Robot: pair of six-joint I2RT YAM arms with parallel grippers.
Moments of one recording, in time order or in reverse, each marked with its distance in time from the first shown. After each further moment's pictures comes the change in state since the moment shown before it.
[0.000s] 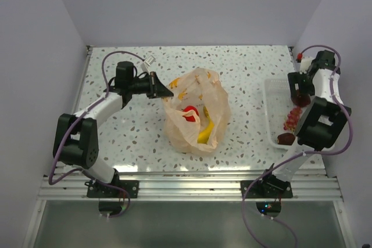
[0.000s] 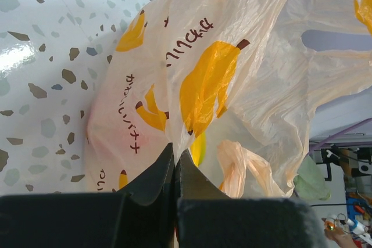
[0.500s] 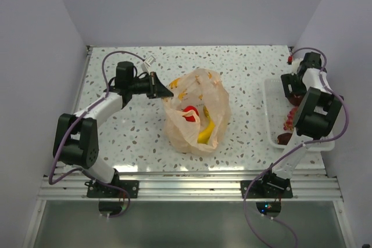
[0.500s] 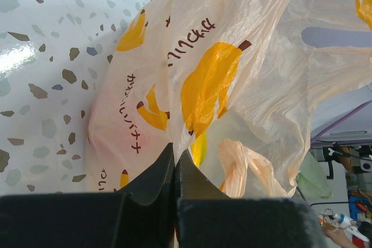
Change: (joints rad) left arm 0.000 0.002 0.000 -0.001 0.004 0.012; right arm 0.056 0.163 0.010 0.171 0.114 -0.013
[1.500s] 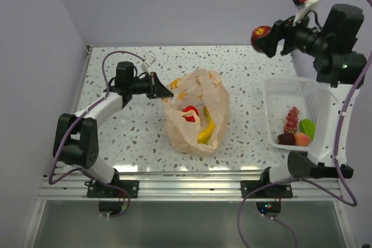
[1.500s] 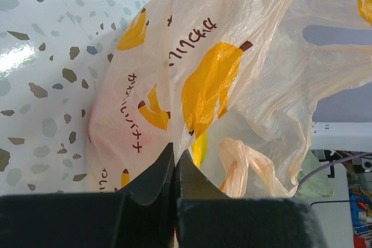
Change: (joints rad) left arm 0.000 0.000 0.000 -0.006 0.002 0.010; right arm 0.243 -0.494 0.651 -0.392 -0.702 0.323
